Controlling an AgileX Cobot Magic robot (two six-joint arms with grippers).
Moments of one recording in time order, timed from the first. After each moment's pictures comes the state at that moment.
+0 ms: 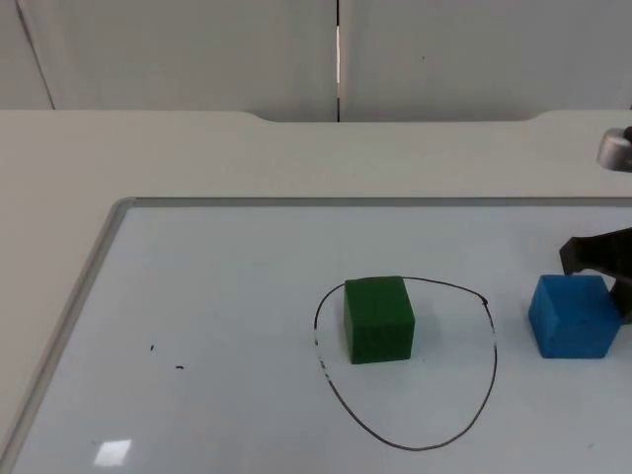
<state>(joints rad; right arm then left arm) 0.25 1.79 -0.81 0.11 0.29 0.18 -0.58 0.29 -0.53 0.09 0.82 0.00</state>
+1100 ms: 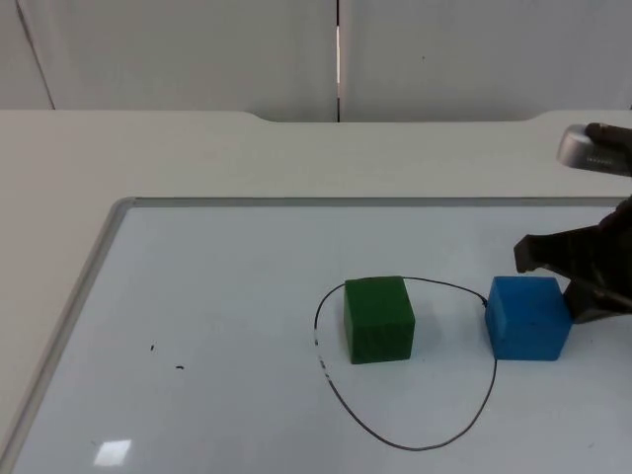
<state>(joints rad) 0.36 1.79 -0.81 0.12 0.24 0.28 -0.58 0.29 -0.53 0.09 0.83 0.00</state>
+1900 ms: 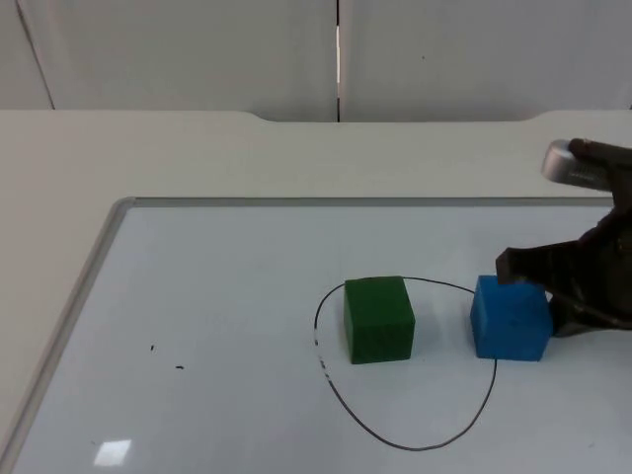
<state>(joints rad) 0.39 1.85 -0.81 0.13 0.19 0.31 -0.58 0.29 -0.53 0.09 0.83 0.00</state>
